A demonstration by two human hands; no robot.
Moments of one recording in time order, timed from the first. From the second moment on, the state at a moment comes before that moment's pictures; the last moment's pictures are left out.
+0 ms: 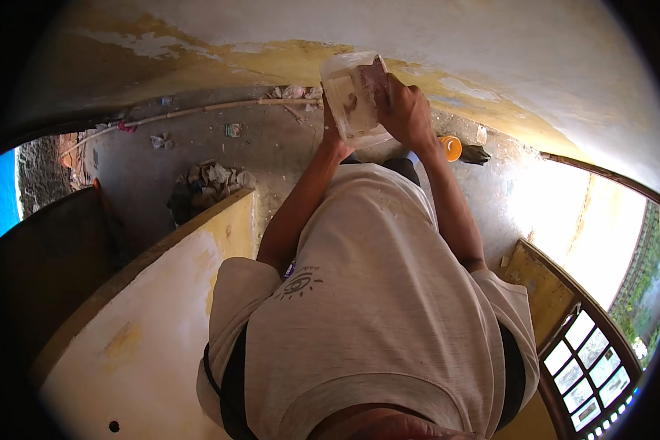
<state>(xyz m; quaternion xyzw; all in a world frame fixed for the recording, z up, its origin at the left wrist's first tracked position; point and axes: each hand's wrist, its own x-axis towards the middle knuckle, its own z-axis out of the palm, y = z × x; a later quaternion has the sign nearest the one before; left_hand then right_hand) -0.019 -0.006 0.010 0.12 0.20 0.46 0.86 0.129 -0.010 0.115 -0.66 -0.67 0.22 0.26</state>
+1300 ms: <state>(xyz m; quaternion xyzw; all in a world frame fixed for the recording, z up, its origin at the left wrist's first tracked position) -0.013 0.014 0.029 0.17 0.18 0.45 0.86 0.161 -0.021 0.087 -0.55 -0.44 0.51 0.49</state>
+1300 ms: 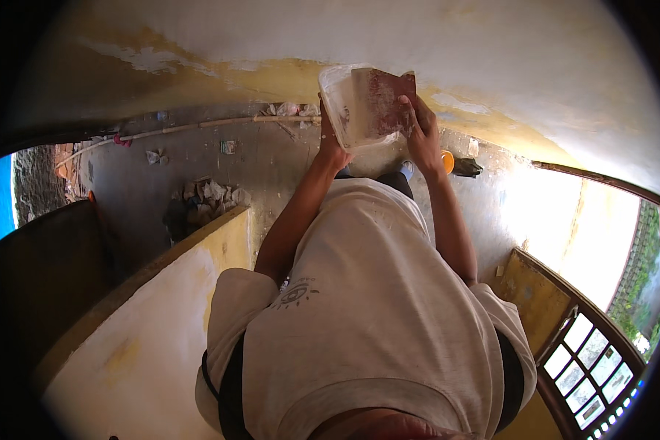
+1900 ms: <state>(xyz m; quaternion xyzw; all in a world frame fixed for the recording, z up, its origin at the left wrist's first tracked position) -0.014 0.029 -0.023 0.08 0.23 0.51 0.82 0.268 -0.029 0.025 -0.31 -0.12 0.66 0.68</state>
